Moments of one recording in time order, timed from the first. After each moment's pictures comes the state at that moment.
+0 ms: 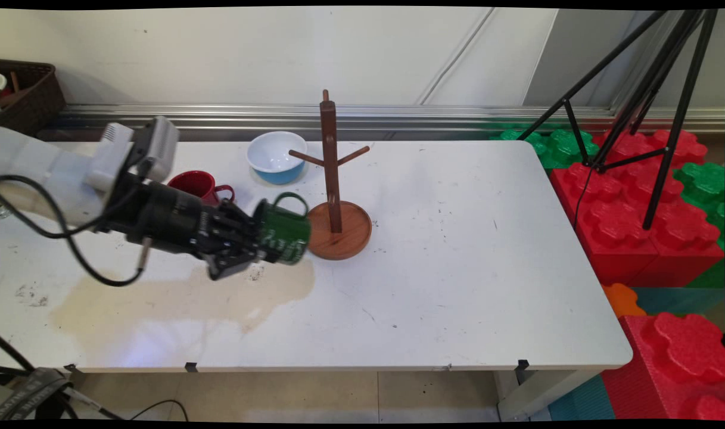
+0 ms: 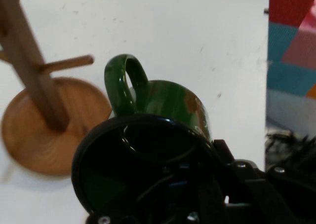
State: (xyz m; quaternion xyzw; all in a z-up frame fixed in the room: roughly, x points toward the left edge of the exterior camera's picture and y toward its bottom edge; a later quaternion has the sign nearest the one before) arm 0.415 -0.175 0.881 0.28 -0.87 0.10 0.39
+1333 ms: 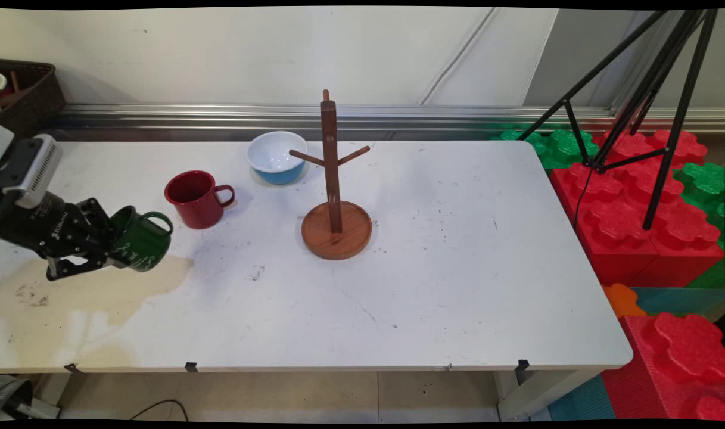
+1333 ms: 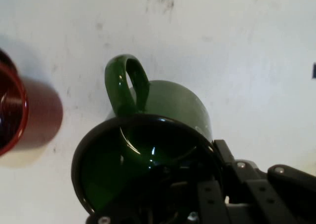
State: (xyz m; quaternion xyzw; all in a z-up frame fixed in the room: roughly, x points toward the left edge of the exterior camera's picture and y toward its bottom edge) arm 0.550 -0.136 0.905 0.21 -0.96 0.10 0.16
